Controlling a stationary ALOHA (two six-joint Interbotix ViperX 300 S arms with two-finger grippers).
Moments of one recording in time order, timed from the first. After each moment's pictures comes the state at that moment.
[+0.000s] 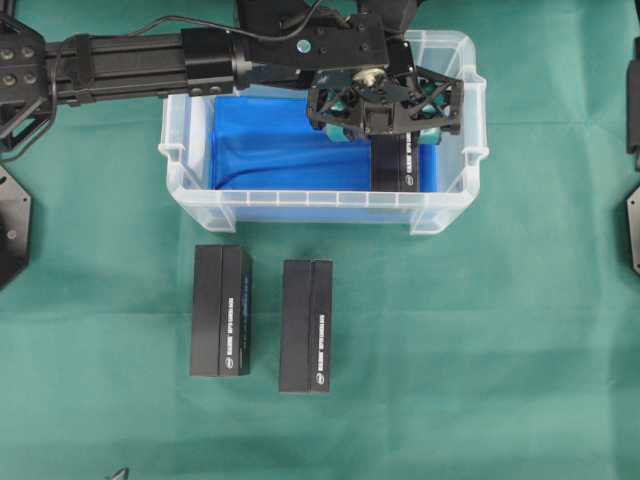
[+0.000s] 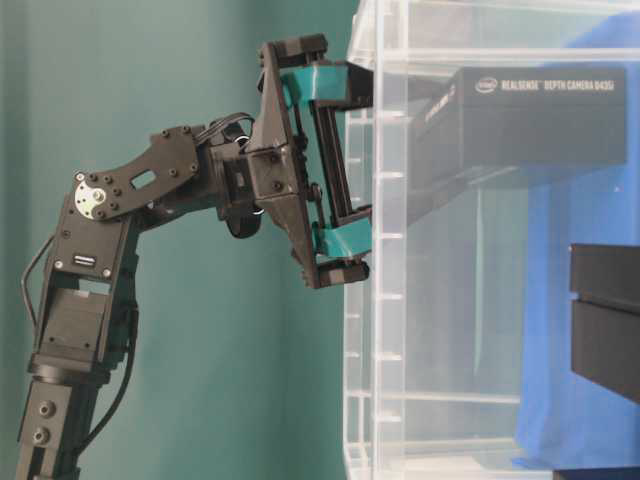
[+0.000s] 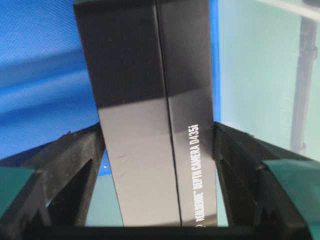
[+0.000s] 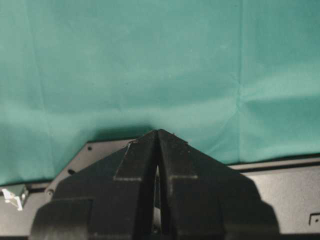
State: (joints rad) left arm 0.18 0.52 -0.40 0.05 1.14 -1.30; right arm -0.01 -0.73 0.55 -0.10 1.48 0.19
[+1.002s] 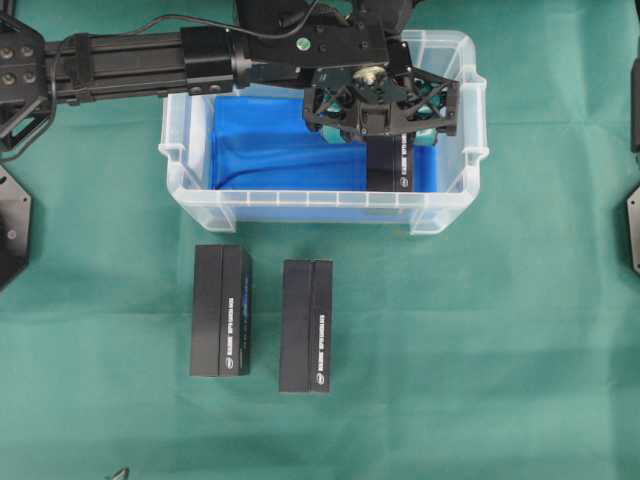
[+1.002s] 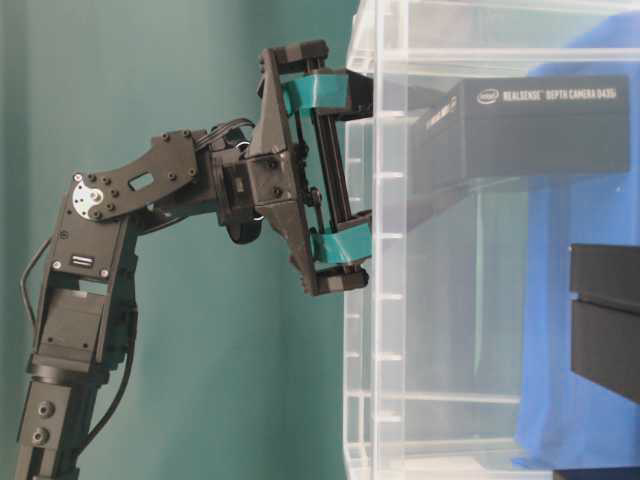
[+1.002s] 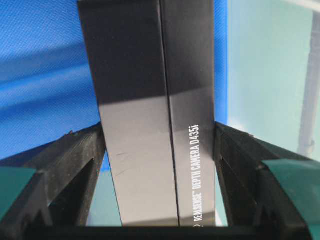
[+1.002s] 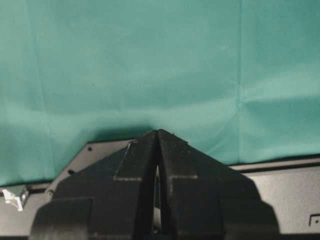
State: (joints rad) left arm 0.19 0.52 -0.40 0.03 1.19 -1.30; right arm -0.01 -0.73 0.55 -0.10 1.48 0.19
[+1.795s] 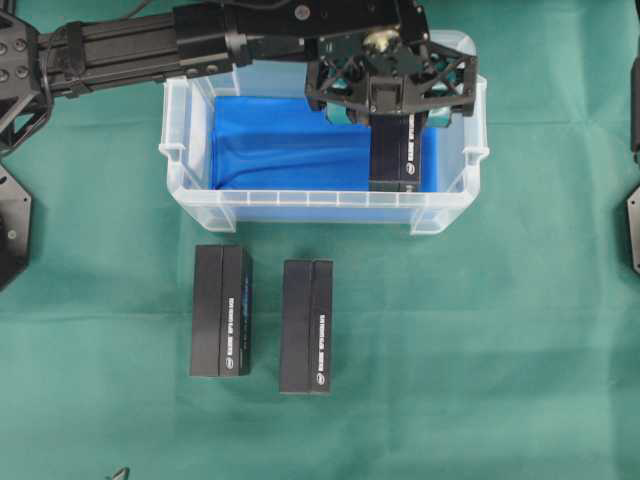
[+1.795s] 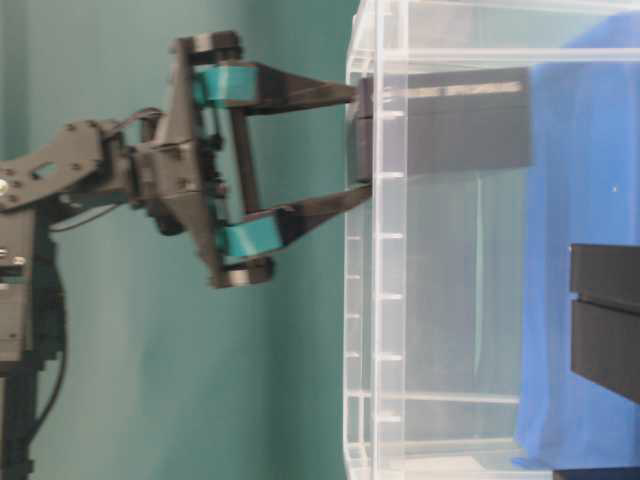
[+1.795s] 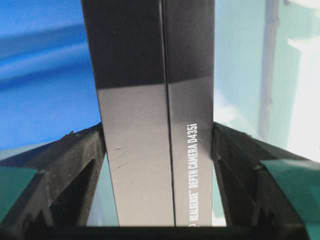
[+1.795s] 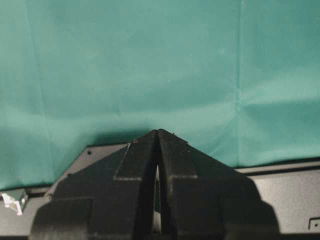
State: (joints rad) left arm 0.18 0.52 -0.63 0.03 1.40 -1.30; right arm -0.01 -0.73 0.55 -0.11 1.46 0.19
